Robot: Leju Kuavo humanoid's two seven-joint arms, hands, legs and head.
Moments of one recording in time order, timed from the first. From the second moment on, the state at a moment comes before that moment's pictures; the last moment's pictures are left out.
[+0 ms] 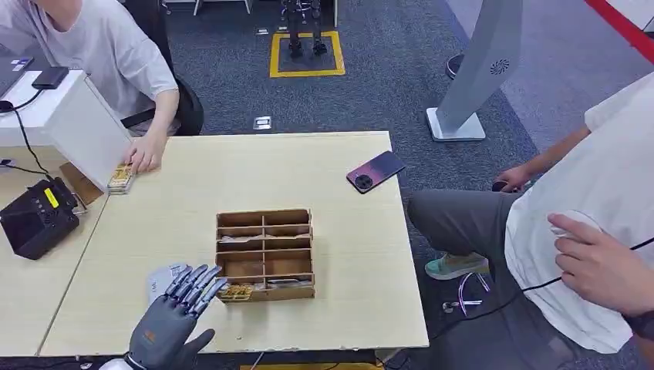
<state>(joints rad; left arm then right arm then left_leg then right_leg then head) 0.19 0.27 -0.30 -1.67 -1.20 0.37 -0.29 -0.04 0.06 -0.93 -0.23 1.54 -0.28 -0.28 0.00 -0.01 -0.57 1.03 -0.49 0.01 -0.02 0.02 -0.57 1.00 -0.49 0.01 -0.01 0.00</state>
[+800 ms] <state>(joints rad) 0.12 0.15 -0.33 -1.66 -1.26 0.38 -0.27 -0.04 0.07 -0.93 -0.23 1.54 -0.28 -0.27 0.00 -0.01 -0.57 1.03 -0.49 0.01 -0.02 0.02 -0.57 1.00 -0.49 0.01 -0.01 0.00</state>
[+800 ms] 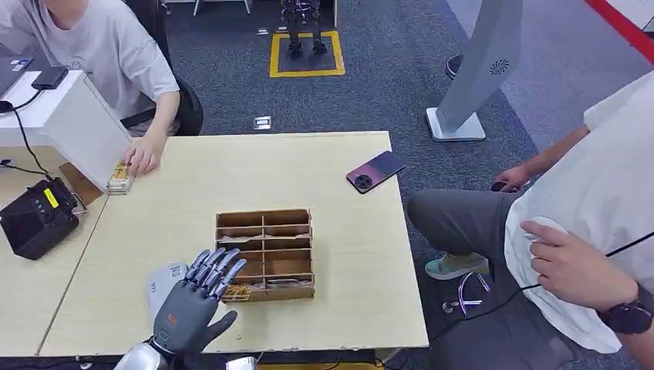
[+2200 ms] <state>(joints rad) 0.10 0.12 -0.36 -1.50 -1.29 0.38 -0.21 -0.04 0.08 -0.91 -0.23 1.54 -0.28 -0.27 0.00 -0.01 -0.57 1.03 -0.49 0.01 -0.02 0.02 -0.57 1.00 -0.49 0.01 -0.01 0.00</state>
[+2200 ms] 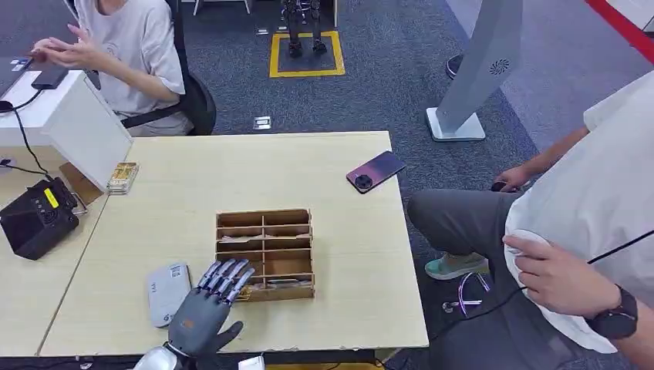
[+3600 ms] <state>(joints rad) 0.08 0.04 -0.31 -1.50 -1.38 0.39 -0.14 -0.04 0.08 -0.91 -0.23 1.54 -0.28 -0.26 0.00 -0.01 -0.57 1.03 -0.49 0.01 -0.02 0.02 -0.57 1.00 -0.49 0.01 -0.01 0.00</state>
